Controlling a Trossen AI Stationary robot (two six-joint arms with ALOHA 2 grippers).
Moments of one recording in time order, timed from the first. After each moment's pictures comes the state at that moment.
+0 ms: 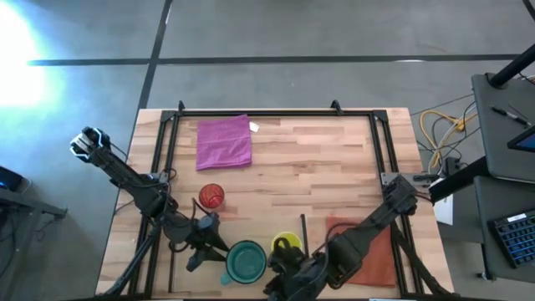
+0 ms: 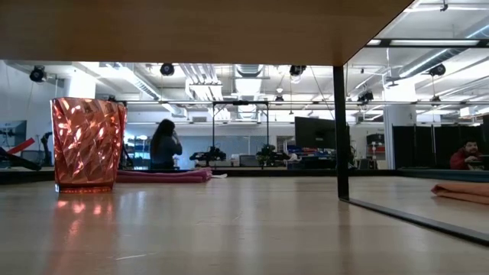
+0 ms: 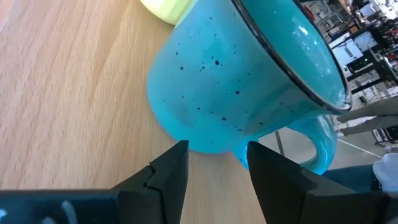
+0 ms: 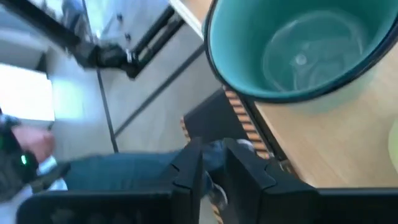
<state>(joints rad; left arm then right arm) -0.70 1.18 0.78 -0.04 -0.14 -0.86 0.66 2.16 2.35 -0.91 0.20 1.22</state>
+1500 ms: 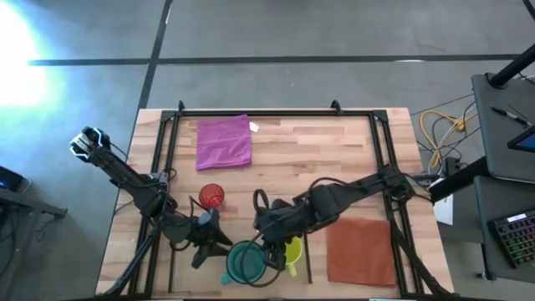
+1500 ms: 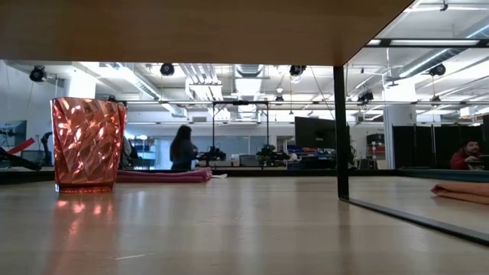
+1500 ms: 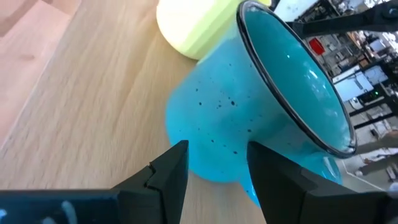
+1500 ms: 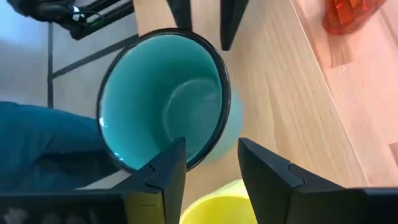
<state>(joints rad) -0.70 1.18 0.79 -0.03 -0.26 -0.91 0.40 2.11 2.35 -1.12 -0.03 0.68</state>
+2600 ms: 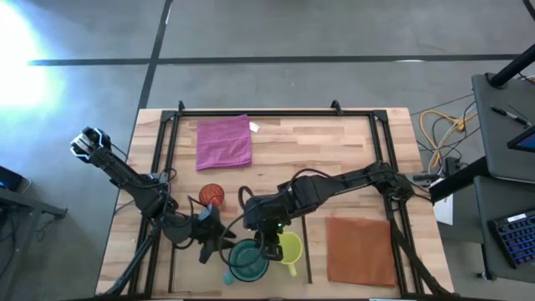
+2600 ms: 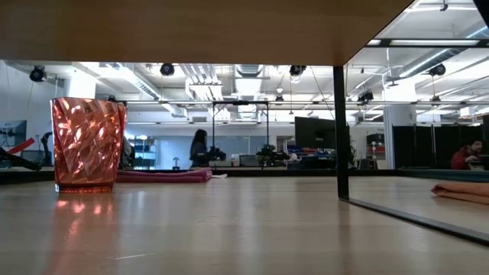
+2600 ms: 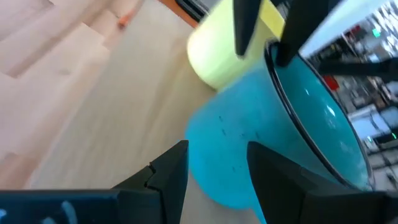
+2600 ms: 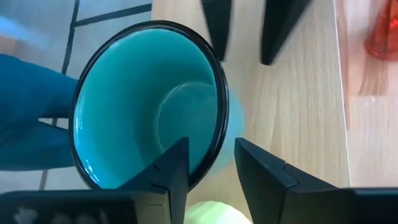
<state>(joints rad) -0.70 1.19 0.78 -0.01 -0.40 -0.99 0.31 2.18 2.35 -1.09 -0.26 0.39</state>
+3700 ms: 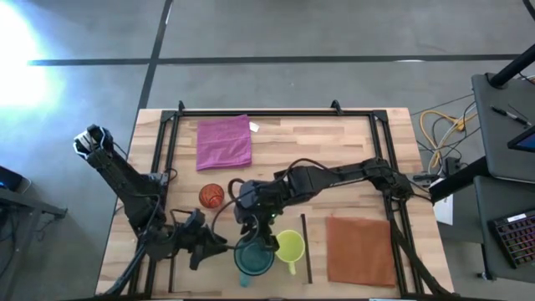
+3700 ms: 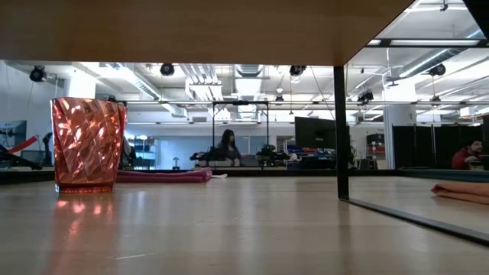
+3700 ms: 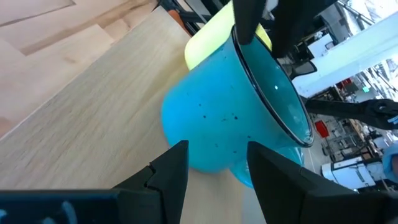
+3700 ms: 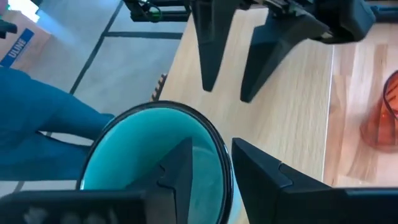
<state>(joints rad) -0.88 1.19 0.78 -0.01 -0.69 -1.23 0.24 2.19 2.35 -0.92 -0.37 0.15</state>
